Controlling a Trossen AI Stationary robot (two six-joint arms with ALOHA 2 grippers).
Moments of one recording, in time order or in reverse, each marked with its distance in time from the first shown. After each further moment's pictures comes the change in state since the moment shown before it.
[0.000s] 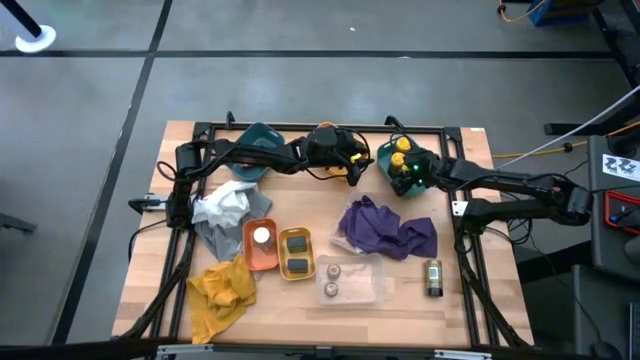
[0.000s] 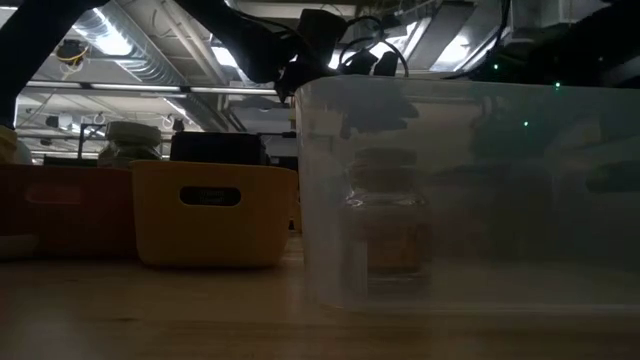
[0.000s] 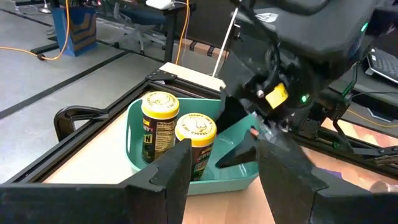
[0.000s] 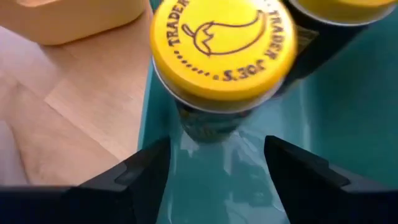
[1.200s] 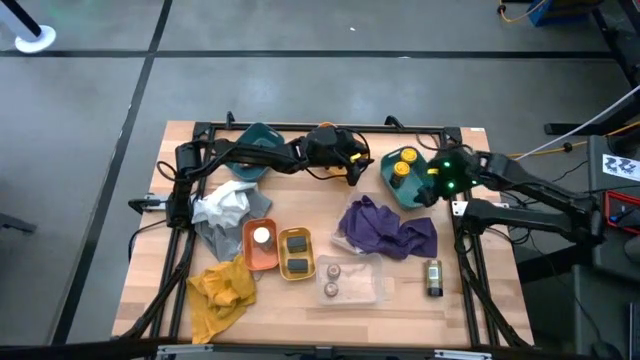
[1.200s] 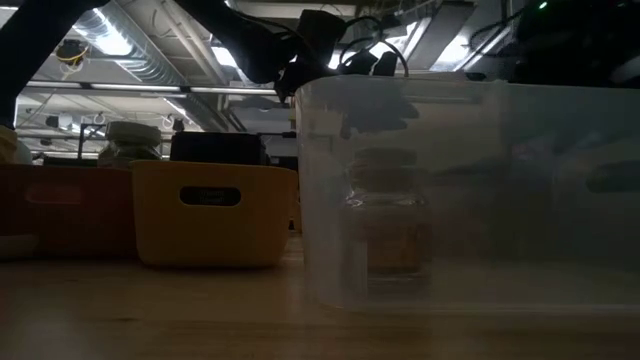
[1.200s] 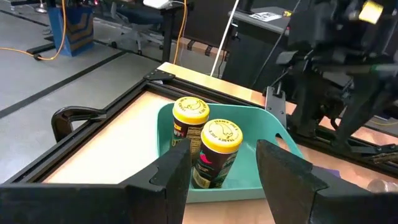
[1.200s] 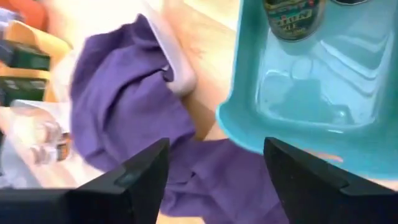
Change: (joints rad) left arm 0.003 0.000 0.000 0.000 0.015 0.004; right arm 0.007 -0.314 0.234 -0.644 -0.524 0.206
